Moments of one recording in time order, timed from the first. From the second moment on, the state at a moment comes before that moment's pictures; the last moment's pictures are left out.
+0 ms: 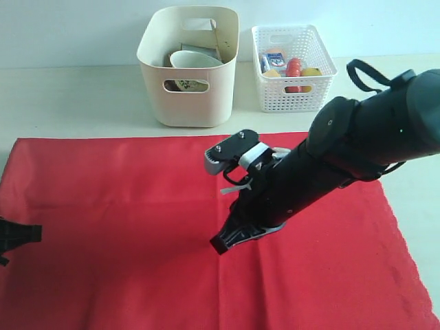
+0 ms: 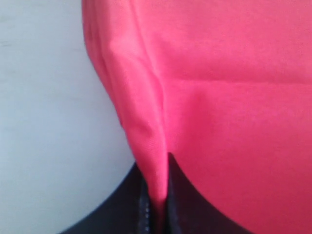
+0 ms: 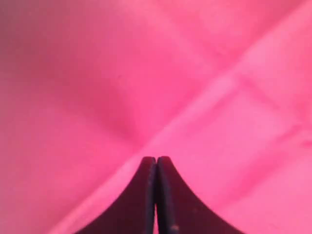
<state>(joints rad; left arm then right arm) -0.07 1.57 -0.27 0.06 -0.18 -0.19 0.64 1.83 -0.83 0.90 0.41 -0.93</state>
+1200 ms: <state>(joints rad) -0.88 1.49 -1.01 0.03 0.43 -0.15 0.39 1.18 -0.85 -0.11 0.44 -0.02</state>
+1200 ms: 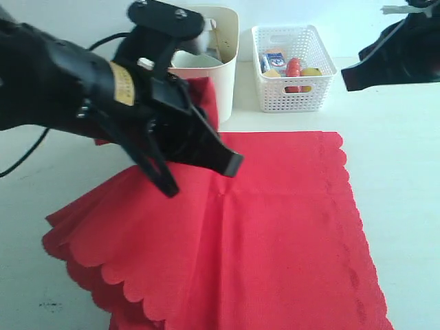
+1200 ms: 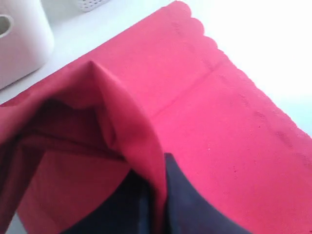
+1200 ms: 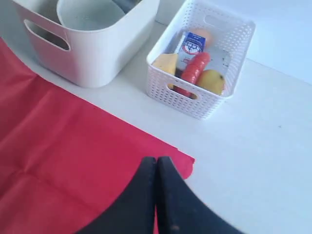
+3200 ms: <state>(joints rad) -0.99 1.91 -0.96 -0.07 0.26 -0.29 0.14 1.59 -1.03 0.37 0.19 -0.33</state>
